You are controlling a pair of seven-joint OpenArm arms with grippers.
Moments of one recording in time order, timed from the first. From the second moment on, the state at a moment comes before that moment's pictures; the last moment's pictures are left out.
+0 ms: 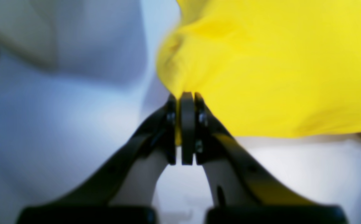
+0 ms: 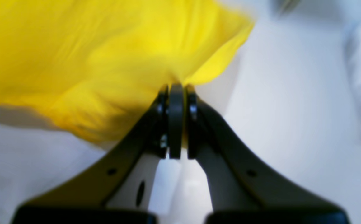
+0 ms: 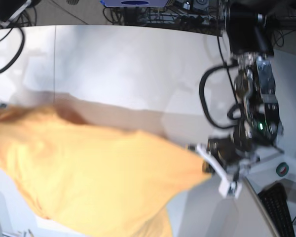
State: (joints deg) left arm -4.5 -10.0 -3.7 104.9 -15.9 -12.5 61.6; right arm -8.8 6.1 43.0 100.9 21.5 34.3 -51.5
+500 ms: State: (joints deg) left arm 13.5 -15.8 -3.5 97.0 -16.0 -12.3 50.4; right arm -17.6 5.9 43.6 85.7 20.9 34.0 -45.6
